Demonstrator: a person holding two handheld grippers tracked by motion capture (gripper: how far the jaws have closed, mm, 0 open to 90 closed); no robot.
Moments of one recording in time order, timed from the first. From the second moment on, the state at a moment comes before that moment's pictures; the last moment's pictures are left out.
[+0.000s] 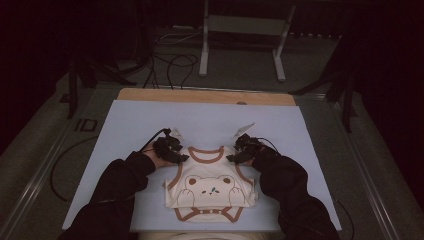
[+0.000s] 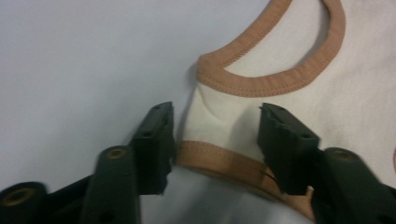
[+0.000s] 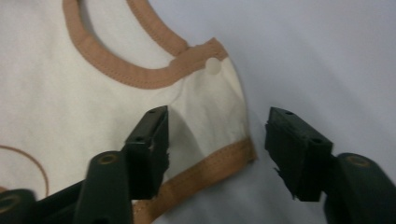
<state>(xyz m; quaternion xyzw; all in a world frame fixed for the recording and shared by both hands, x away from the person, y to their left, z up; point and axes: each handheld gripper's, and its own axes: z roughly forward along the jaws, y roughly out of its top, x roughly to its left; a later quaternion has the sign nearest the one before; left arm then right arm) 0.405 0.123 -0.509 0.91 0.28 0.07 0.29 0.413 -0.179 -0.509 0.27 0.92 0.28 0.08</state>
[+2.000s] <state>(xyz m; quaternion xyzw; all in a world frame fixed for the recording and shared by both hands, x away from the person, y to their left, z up) 0.398 0.122 -0.468 0.91 0.26 0.05 0.32 0.404 -0.177 -0.477 0.25 0.92 0.30 0.08</state>
